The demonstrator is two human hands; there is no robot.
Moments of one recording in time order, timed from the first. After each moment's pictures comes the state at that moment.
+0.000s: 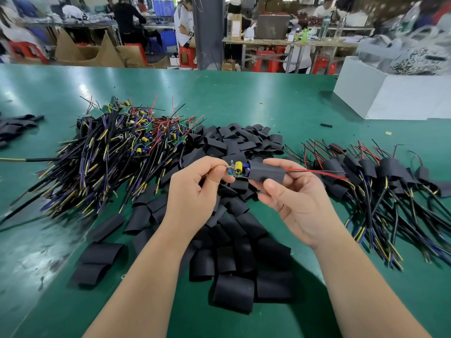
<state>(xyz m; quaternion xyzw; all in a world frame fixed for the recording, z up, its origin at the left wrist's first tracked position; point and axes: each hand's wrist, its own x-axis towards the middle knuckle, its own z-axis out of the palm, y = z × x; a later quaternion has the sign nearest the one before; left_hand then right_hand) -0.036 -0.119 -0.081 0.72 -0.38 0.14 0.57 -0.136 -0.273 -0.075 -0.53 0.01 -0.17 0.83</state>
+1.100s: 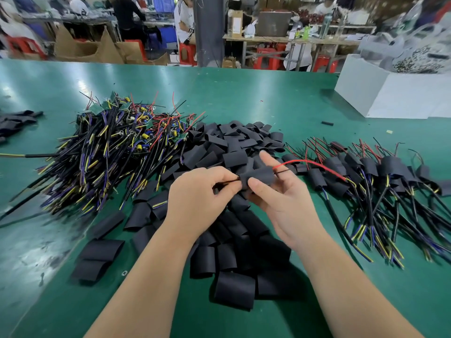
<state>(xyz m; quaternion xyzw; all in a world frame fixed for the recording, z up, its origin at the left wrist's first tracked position) -0.041 -0.117 -0.083 0.81 -0.38 0.18 0.41 -0.123 -0.249 -0.085 -0.54 0.10 -0.22 0.81</state>
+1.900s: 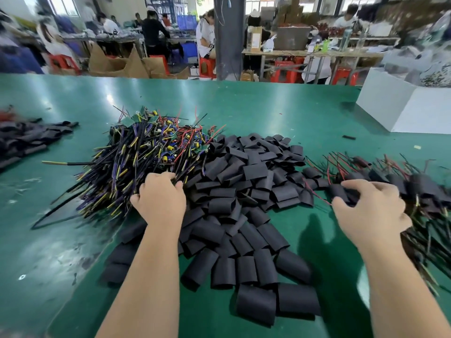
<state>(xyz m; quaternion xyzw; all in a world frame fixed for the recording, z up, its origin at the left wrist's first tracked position) 0.032 -0.070 -0.106 0.96 0.04 0.15 0.25 -0.148 -0.311 -0.068 -0.83 0.45 -0.23 0.21</state>
